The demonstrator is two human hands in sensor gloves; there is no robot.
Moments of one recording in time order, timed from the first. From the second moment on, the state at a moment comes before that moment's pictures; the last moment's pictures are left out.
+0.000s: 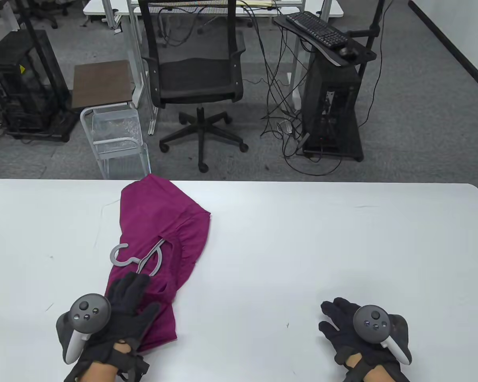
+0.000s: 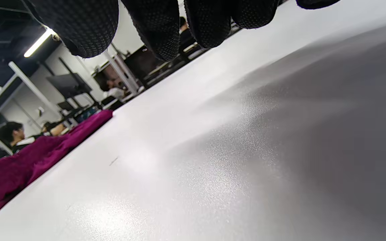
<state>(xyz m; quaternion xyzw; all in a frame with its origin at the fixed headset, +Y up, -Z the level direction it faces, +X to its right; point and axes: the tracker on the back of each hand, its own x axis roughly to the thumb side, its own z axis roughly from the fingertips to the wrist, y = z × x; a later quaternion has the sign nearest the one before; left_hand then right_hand) -0.290 -0.714 -0.305 0.00 -0.02 0.41 0.91 0.255 -0.762 -0.310 0.07 0.05 0.95 0.29</state>
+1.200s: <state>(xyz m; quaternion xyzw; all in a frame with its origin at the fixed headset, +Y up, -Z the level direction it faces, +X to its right) -0.303 -0.702 -0.294 0.02 0.05 0.36 0.93 0.259 -0.759 -0.304 0.07 0.04 0.95 0.30</state>
